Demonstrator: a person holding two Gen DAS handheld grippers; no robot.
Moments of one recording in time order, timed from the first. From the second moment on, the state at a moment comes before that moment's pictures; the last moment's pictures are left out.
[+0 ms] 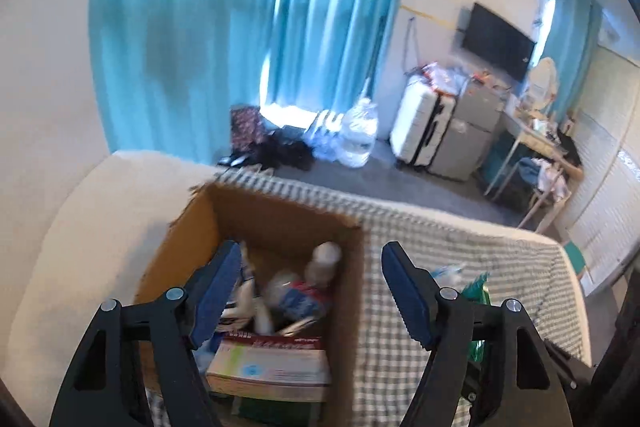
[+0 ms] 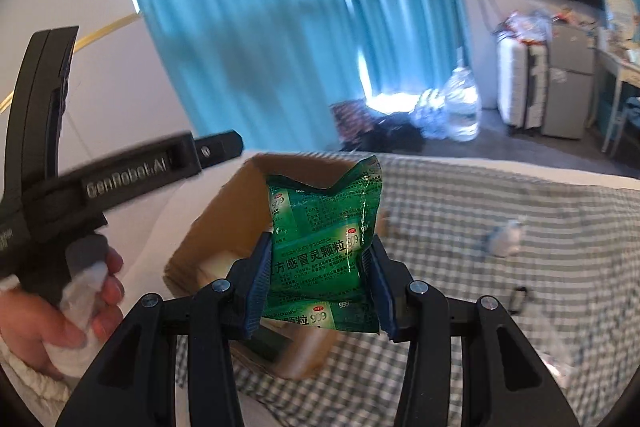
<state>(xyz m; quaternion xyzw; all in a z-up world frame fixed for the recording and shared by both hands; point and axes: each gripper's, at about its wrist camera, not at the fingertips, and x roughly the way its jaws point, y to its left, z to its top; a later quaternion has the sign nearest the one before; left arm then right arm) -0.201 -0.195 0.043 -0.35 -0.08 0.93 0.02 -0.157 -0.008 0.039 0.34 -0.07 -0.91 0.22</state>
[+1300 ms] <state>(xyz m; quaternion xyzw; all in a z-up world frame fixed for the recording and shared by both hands) -0.166 0.000 -0.060 -0.43 0.01 0.90 0.09 -0.110 0.232 -0.032 0.35 -0.07 -0.94 0.02</state>
